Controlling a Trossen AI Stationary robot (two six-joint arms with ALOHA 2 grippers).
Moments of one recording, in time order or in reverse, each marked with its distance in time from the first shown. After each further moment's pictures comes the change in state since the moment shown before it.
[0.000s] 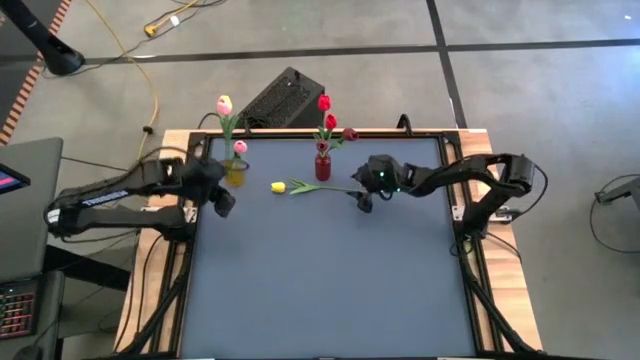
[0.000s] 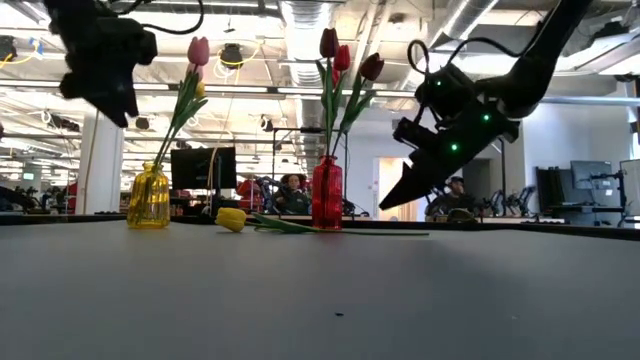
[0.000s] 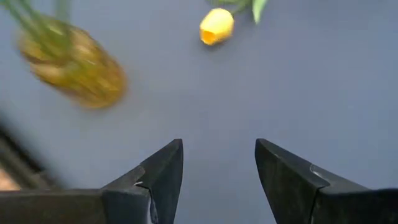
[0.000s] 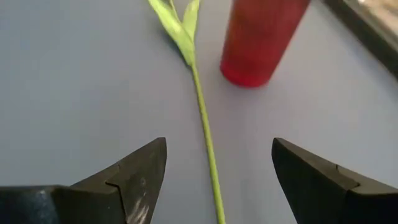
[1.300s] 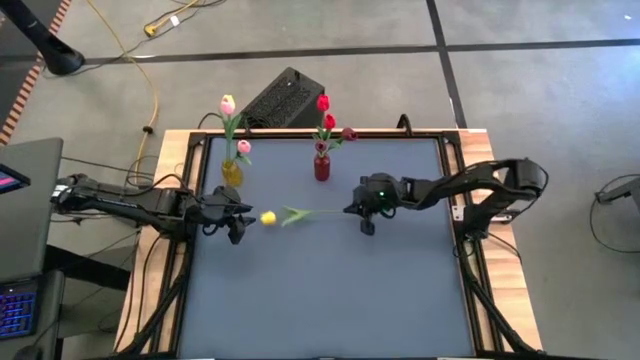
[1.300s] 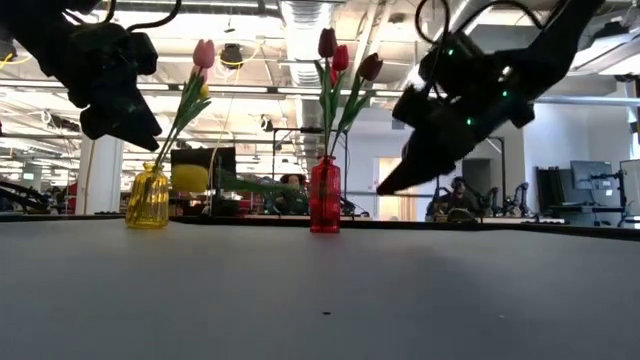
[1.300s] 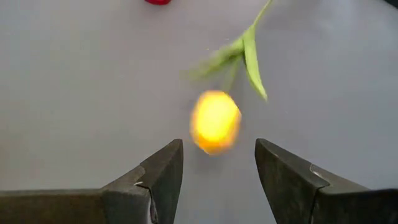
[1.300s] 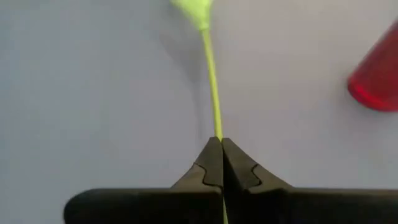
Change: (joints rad) left arm -0.426 -0.087 -0.373 0.580 -0.208 -0.092; right arm 0.201 -0.058 -0.003 -0.046 -0.100 0.092
